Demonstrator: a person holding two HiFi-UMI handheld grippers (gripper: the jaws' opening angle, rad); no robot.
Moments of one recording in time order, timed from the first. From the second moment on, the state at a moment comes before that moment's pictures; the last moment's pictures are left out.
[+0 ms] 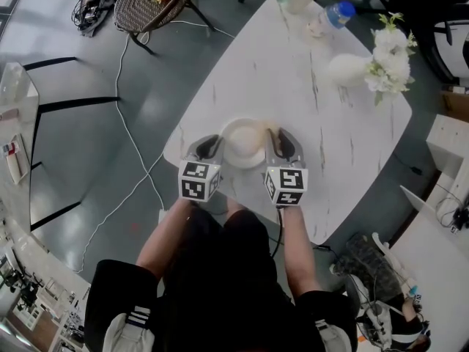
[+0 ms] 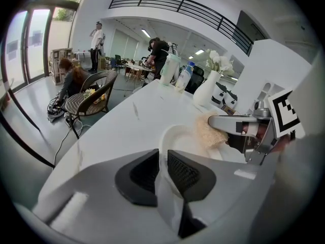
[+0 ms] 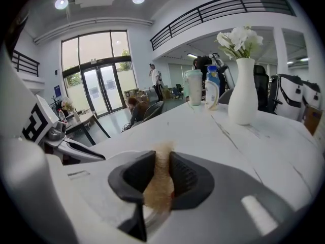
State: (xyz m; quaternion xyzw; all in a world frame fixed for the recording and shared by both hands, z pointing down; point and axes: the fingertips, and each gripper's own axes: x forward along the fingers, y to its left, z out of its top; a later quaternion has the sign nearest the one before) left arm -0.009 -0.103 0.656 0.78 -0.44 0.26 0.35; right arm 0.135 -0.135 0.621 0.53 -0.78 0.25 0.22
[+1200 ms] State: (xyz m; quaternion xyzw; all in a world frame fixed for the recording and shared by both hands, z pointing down) left arm -0.010 -0.101 0.652 0.79 -0.43 0.25 0.36; right arm 0.035 -0.112 0.629 0.44 -0.83 0.26 0.23
